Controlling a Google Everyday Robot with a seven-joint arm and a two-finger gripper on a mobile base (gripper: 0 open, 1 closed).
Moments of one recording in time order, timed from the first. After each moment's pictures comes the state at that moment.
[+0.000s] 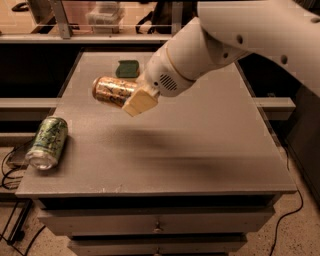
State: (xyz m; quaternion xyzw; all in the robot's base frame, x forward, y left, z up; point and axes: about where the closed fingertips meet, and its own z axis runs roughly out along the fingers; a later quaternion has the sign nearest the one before) arm 0.518 0.057 0.937 -0.58 0.72 0.19 0.32
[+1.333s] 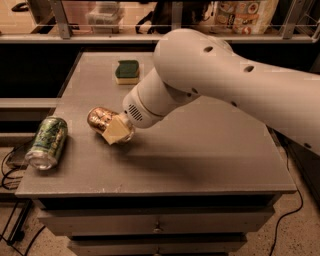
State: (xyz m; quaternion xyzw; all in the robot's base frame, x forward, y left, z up) arm 0.502 0.100 0.862 -0.44 0.83 0.21 0.26
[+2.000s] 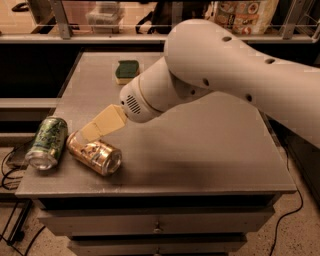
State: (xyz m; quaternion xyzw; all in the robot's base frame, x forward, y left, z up) arm 0.492 0.114 0.894 -0.42 0.82 0.28 0.28
